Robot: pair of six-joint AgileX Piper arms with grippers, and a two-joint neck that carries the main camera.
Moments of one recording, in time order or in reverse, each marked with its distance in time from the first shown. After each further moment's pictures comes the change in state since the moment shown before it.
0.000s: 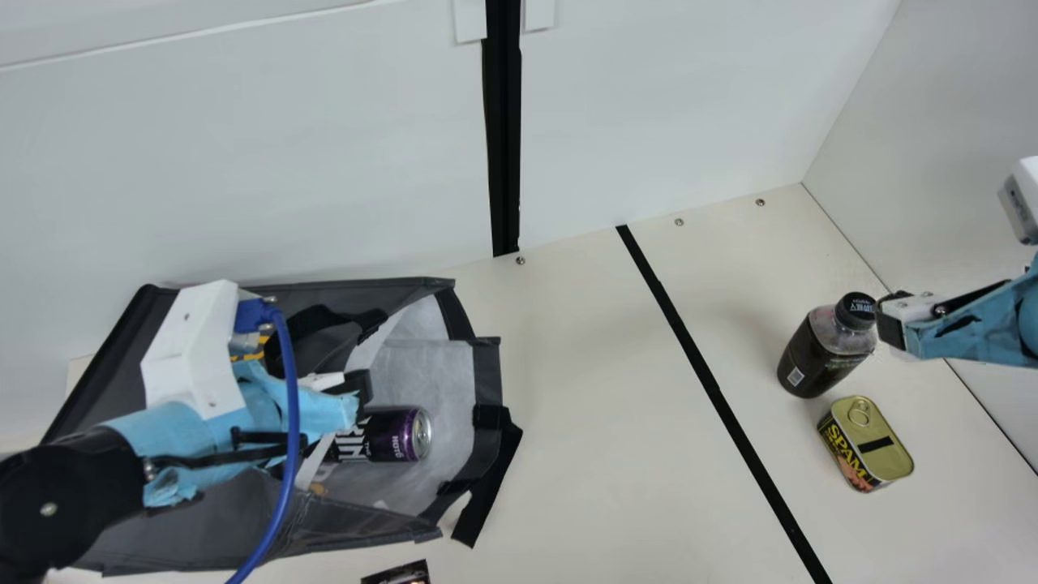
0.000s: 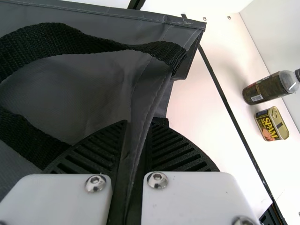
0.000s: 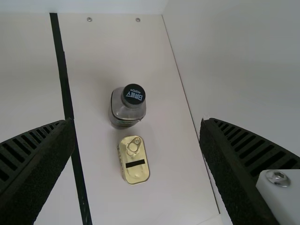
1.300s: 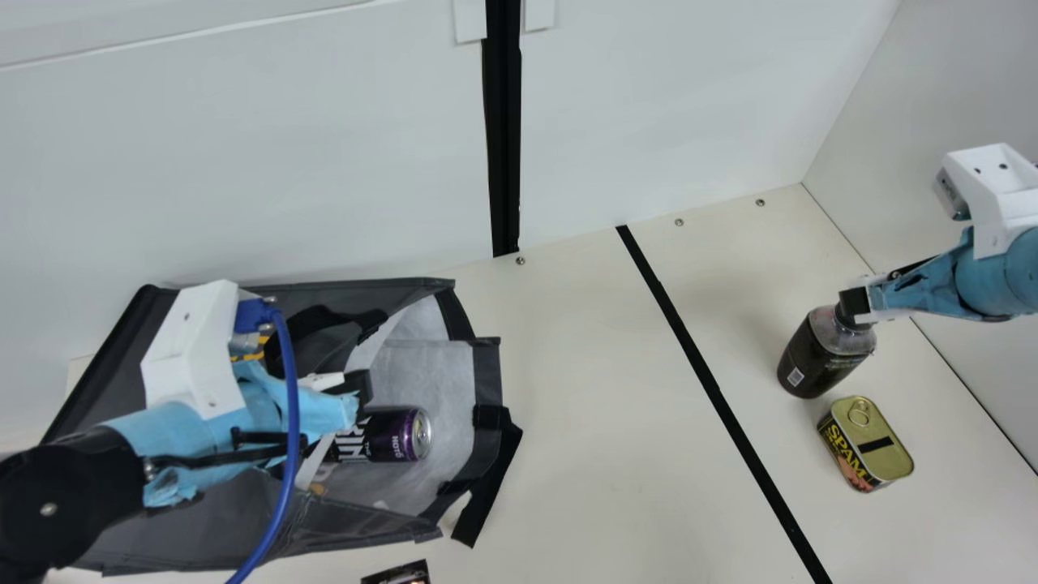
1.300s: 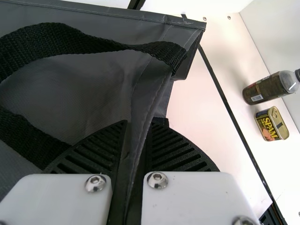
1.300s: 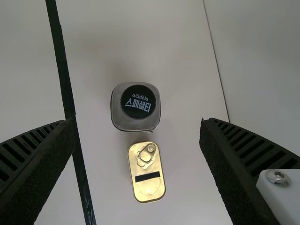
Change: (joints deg) left arm 0.0 0.0 0.0 0.0 0.0 0.0; right arm -1.8 18.9 -2.7 4.4 -1.3 -2.1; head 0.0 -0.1
